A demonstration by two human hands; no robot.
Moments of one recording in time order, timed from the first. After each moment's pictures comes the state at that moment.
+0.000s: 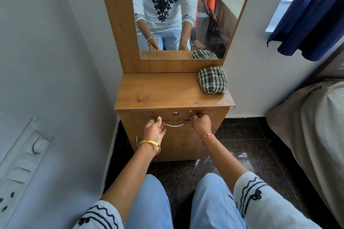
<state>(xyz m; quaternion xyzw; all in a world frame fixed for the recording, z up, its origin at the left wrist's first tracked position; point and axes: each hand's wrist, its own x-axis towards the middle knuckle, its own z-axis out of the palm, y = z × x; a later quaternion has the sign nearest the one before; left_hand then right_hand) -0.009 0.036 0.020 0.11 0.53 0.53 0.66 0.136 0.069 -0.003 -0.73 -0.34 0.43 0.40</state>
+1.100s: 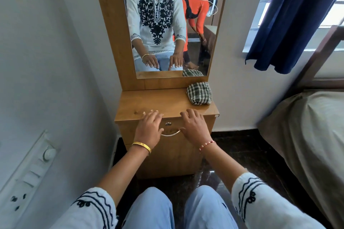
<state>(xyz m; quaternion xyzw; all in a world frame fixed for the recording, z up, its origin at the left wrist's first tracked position) -0.024 0.022 0.059 0.79 0.59 0.16 -0.01 0.150 0.021 0.058 -0.62 -0.77 -0.07 0.10</state>
